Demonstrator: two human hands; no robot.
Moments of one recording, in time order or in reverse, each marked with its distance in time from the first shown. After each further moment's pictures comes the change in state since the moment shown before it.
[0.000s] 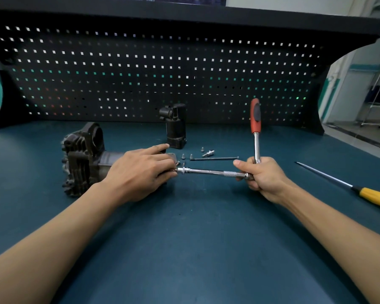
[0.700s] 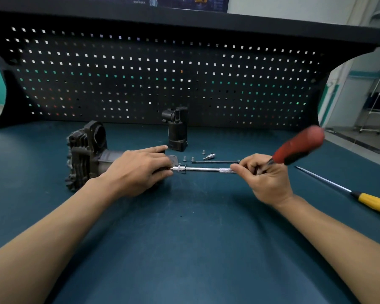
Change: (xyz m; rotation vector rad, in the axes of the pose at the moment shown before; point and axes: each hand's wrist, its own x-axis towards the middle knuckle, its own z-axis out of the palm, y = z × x) left_hand 0.001 -0.020 0.003 -0.144 -0.070 -0.072; right_hand -0.007 0.006 0.009 -0.316 0.147 -0.863
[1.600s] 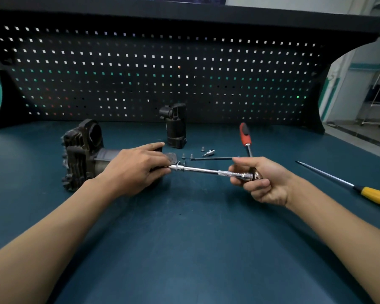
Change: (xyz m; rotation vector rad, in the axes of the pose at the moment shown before) left_hand -0.001 0.001 0.003 -0.053 0.085 0.027; right_hand 0.023 -0.020 -0.019 0.761 -0.524 1.346
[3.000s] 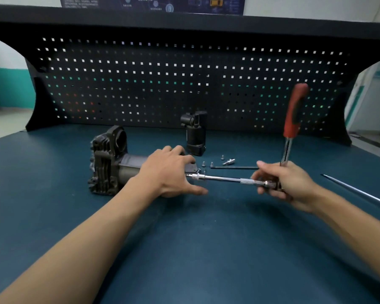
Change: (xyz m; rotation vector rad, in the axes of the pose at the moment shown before) left_hand 0.026 0.017 -0.002 0.165 -0.235 -0.257; right_hand 0.005 -0.002 0.007 -0.461 0.252 -0.452
